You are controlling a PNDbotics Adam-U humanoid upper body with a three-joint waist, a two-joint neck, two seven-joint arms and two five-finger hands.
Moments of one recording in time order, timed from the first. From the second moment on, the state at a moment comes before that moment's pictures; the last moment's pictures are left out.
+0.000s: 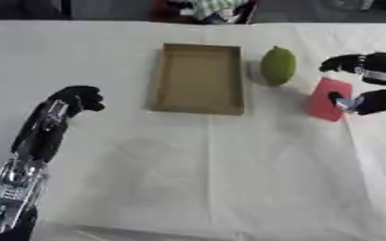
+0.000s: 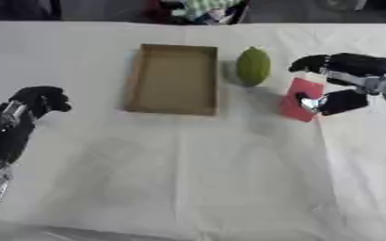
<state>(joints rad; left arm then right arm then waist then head) -0.11 0.30 0.03 -1.73 0.02 -0.24 -0.22 -0.75 -0.64 0.34 -1.23 0.70 -0.38 0.54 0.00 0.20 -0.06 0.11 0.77</state>
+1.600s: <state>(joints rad) -0.11 0.30 0.03 -1.73 0.02 -0.24 -0.23 -0.75 -0.62 0.31 -1.14 0.73 -0.36 0.54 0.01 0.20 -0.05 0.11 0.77</state>
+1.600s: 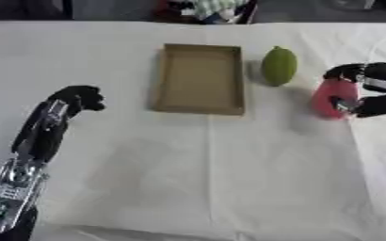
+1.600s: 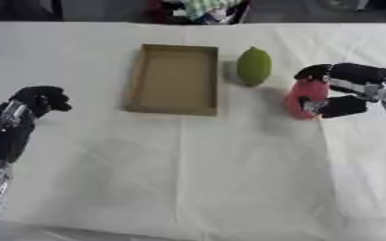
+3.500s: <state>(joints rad) -0.11 0.30 0.03 -1.73 0.02 -0.24 -0.23 -0.83 -0.60 0.30 -1.18 0.80 -0.35 0.20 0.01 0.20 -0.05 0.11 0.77</state>
